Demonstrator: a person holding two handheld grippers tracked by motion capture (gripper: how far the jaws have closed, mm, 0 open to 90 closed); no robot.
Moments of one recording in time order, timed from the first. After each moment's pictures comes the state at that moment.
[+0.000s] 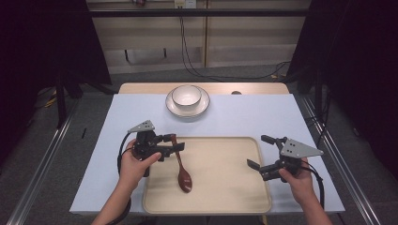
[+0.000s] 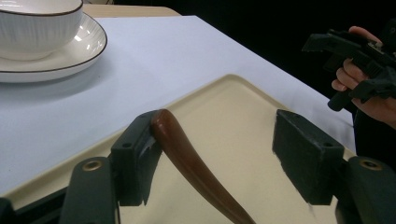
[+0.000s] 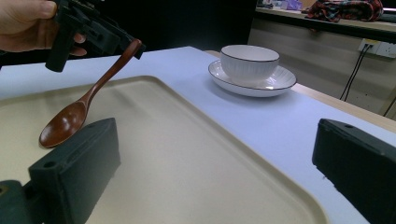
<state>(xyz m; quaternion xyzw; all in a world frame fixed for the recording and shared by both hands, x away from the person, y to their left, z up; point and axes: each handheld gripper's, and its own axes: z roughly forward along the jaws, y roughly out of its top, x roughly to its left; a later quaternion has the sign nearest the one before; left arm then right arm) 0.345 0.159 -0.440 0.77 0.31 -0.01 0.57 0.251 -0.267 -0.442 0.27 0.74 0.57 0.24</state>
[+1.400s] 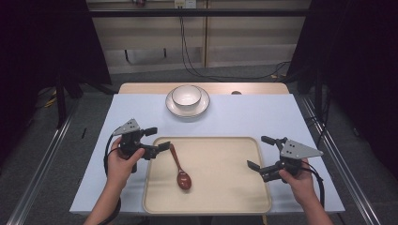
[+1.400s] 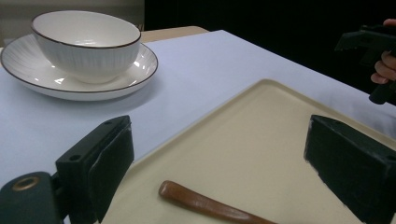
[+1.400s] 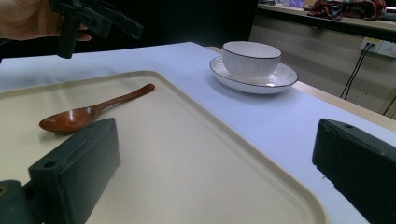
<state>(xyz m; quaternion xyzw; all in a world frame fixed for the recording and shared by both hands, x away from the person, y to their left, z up) 0.349 0.202 -0.439 0.76 0.29 0.07 0.57 0.249 -0.267 -0.442 0.26 0.75 0.56 0.23</state>
